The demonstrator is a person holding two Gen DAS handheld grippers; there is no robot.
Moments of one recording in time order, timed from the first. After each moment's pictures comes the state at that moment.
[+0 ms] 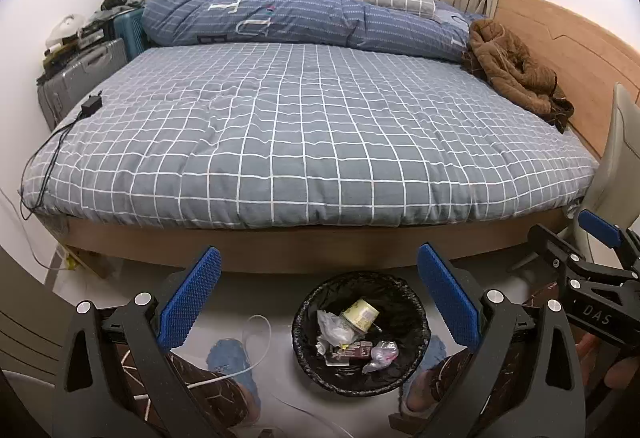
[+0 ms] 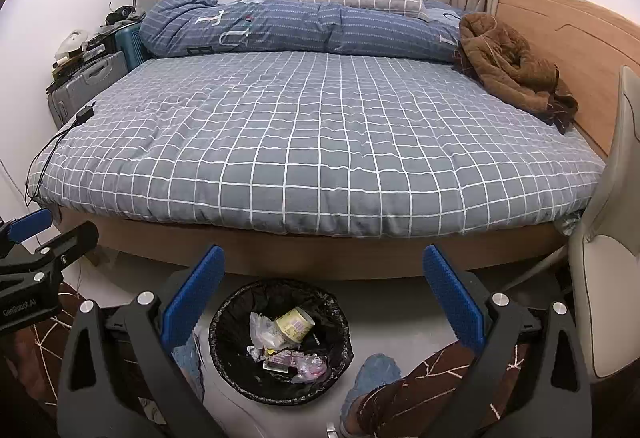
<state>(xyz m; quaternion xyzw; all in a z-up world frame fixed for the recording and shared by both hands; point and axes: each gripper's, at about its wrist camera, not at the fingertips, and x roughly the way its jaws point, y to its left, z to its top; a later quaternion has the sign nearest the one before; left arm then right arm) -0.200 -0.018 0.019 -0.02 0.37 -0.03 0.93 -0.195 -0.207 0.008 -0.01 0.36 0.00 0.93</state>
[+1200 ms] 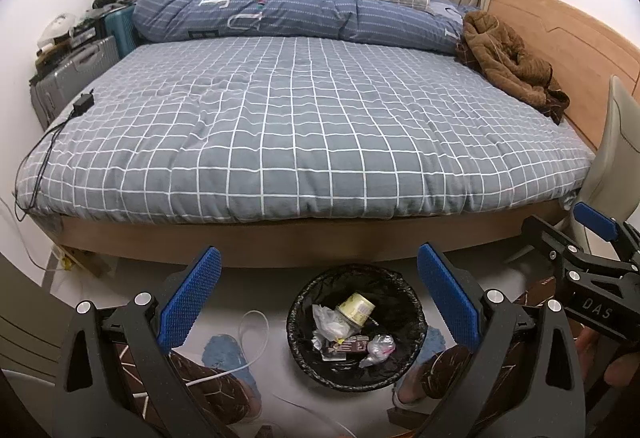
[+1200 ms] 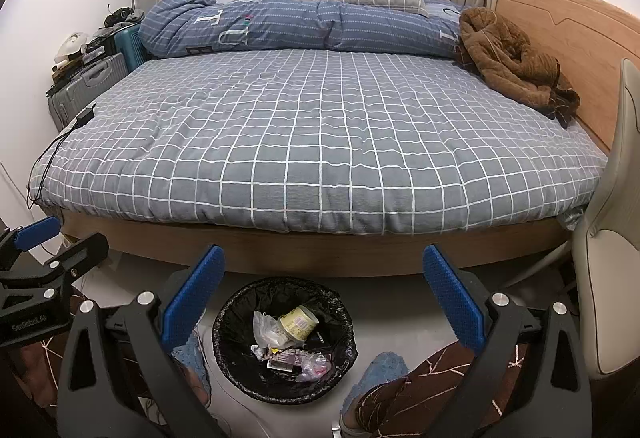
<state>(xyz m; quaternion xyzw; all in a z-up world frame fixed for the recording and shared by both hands) -0.197 -0.025 0.013 -0.01 0.38 -0.04 0.92 -0.194 -0.207 0.006 -0.01 0.36 0.01 0.93</state>
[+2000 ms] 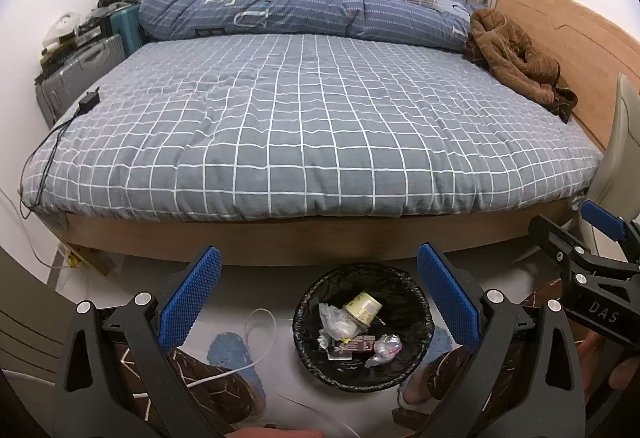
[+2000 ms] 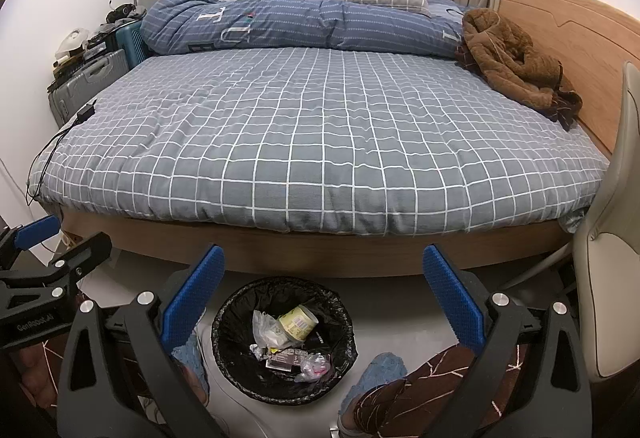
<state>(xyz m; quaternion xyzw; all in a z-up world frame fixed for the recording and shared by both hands) -0.194 -0.021 0.009 -0.01 0.39 -0.03 0.92 -0.191 -0.202 0.000 -0.01 0.36 0.01 0.93</state>
